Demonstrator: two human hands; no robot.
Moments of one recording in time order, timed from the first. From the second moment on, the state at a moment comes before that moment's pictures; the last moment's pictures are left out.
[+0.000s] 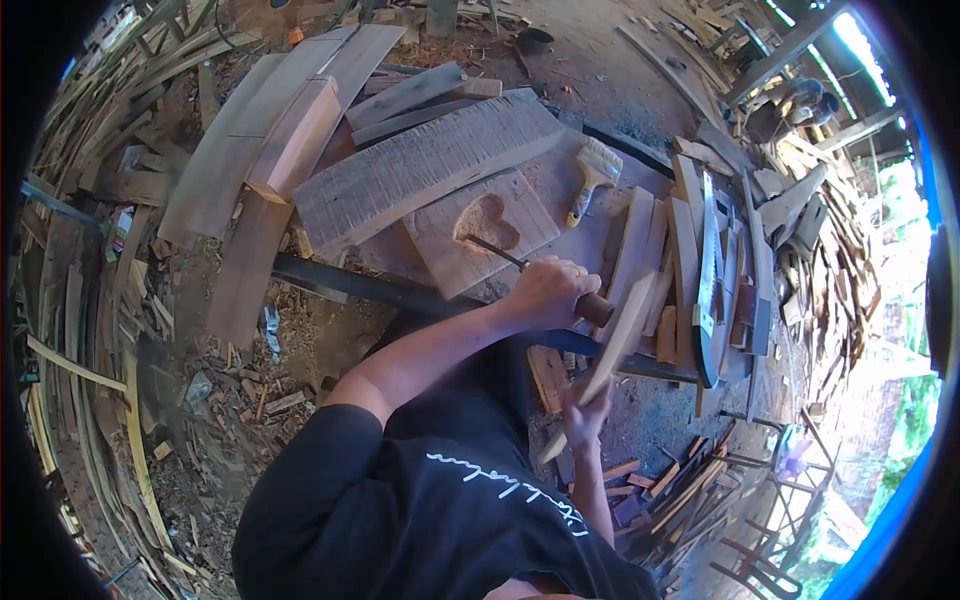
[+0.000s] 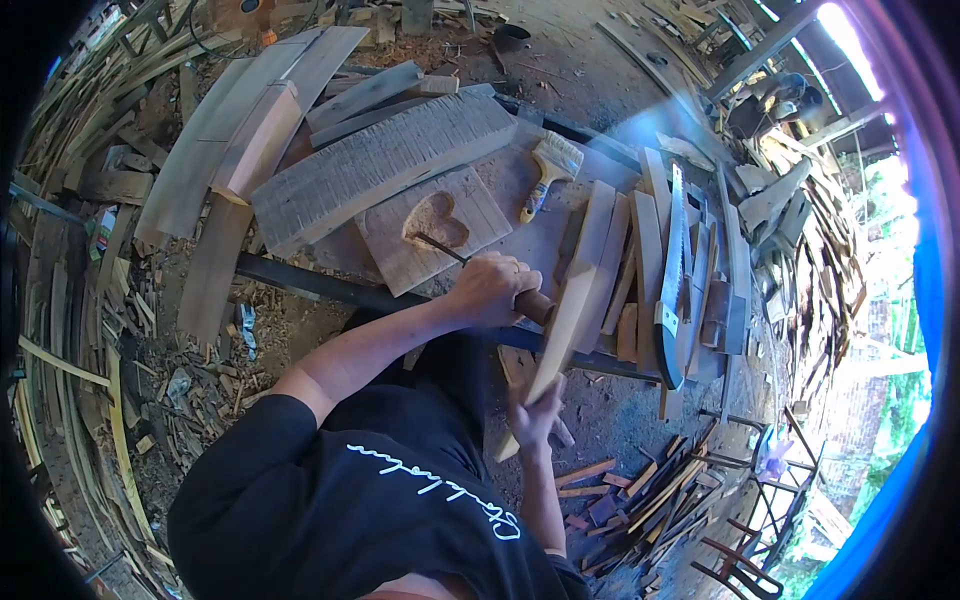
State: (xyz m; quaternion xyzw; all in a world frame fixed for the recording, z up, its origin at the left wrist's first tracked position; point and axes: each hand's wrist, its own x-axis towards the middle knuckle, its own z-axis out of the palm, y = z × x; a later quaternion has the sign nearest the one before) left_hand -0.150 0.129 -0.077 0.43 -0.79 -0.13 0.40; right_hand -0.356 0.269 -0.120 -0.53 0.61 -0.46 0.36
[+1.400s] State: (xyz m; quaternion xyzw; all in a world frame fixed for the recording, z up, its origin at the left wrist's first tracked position) left_hand -0.142 0.122 -0.094 0.40 -0.85 -0.13 0.31; right_hand -0.373 0.255 -0.128 -0.54 0.63 -0.35 0.43
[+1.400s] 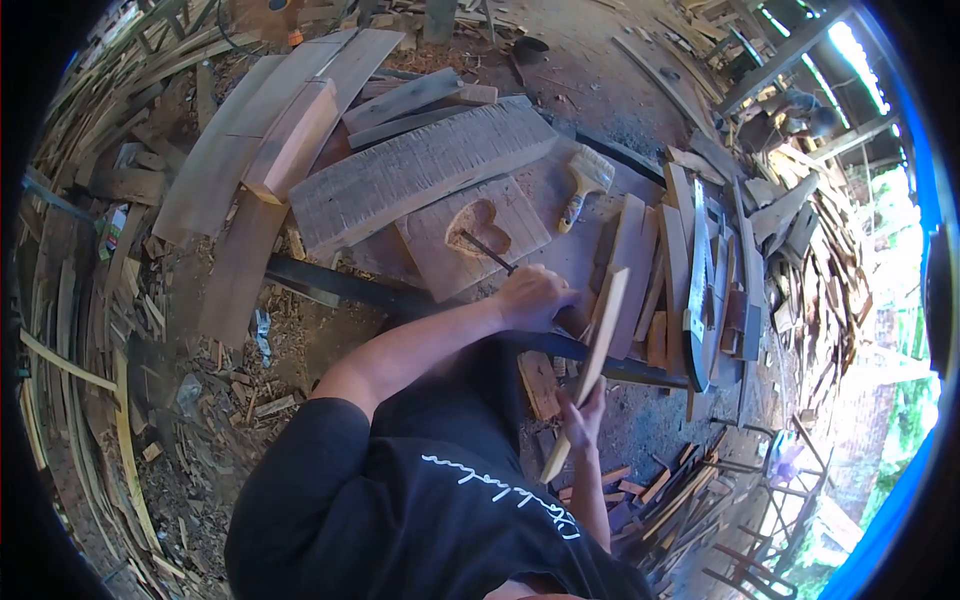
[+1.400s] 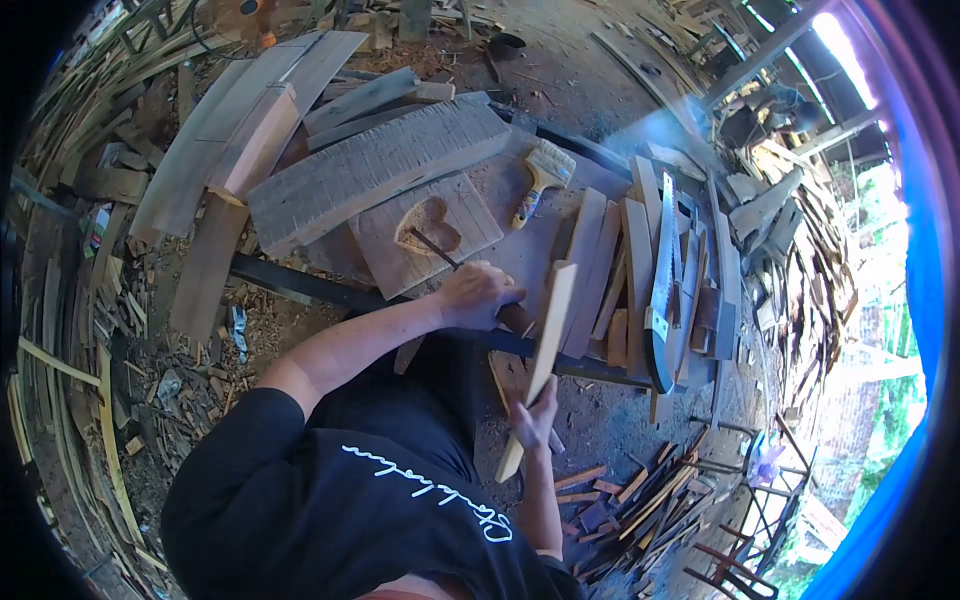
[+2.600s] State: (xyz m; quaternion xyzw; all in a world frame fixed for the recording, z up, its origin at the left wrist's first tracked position) left_hand -0.126 0.133 -0.082 0.37 -0.86 -0.14 0.31; right_hand -0.377 0.272 -0.112 -0.49 0.64 -0.41 0.44
